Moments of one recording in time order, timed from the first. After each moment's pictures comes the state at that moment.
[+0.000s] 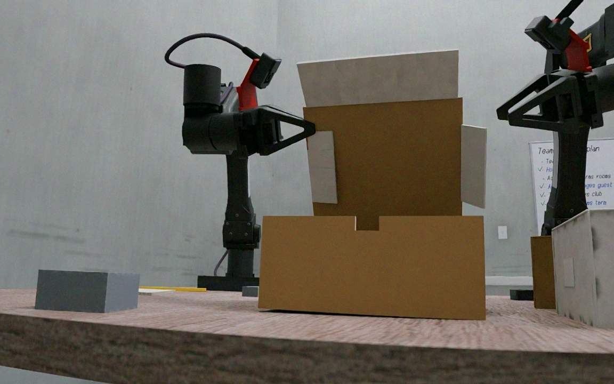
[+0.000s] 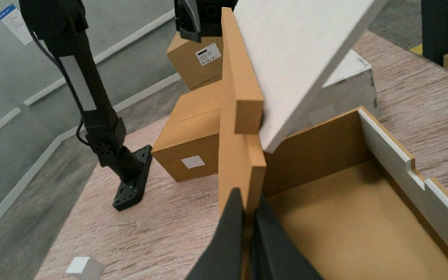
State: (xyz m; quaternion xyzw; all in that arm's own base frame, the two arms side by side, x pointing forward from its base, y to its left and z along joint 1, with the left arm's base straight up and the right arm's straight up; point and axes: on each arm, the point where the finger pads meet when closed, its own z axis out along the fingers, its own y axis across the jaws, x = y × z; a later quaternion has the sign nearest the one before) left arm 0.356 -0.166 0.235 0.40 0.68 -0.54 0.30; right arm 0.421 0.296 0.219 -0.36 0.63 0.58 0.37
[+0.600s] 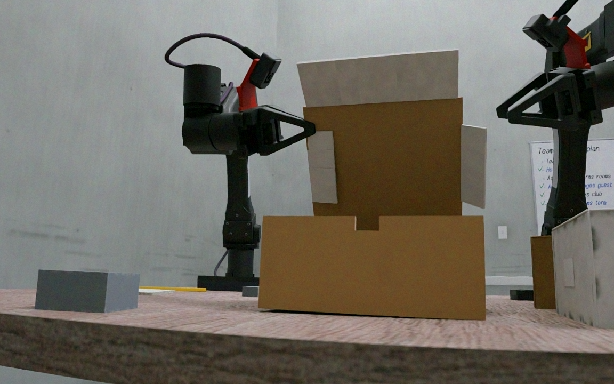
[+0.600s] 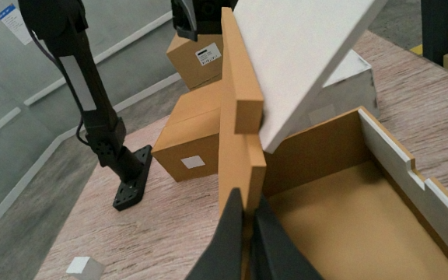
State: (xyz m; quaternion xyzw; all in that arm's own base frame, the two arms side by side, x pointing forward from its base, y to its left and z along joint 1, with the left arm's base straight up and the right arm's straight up) left arm 0.352 -0.165 0.239 0.41 0.67 -0.53 0.30; right arm 0.421 0.296 0.219 -0.36 0.63 0.58 0.37
